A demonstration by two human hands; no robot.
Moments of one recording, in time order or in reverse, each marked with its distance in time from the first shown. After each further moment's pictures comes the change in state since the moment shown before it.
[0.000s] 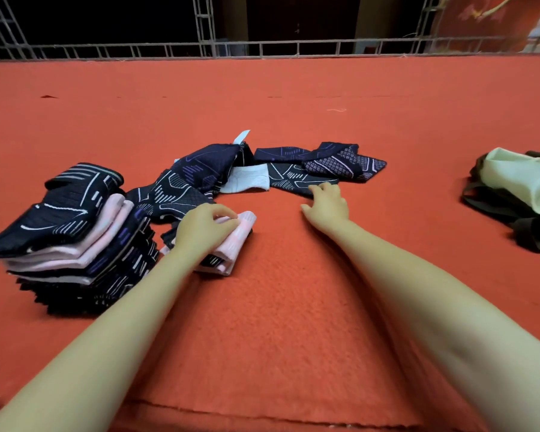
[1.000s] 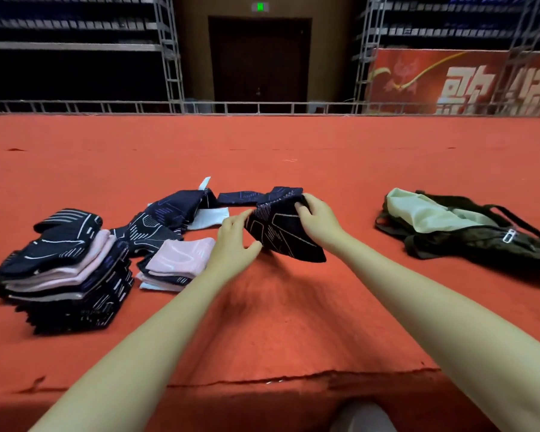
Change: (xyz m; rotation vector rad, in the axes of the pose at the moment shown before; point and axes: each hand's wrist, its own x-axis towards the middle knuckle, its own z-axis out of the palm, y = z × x) left_hand -0.063 0.117 0.012 -0.274 -0.046 0.296; right_hand -0.110 0.022 -0.149 0.552 0.203 -0.132
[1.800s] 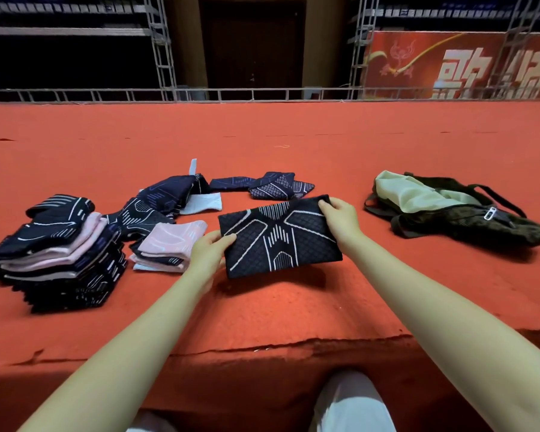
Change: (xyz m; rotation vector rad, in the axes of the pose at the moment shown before) left_hand -0.037 -0.016 0.015 -0.803 0.054 -0.462; right_hand -0.039 0.042 -0.028 0.336 0.215 0.312
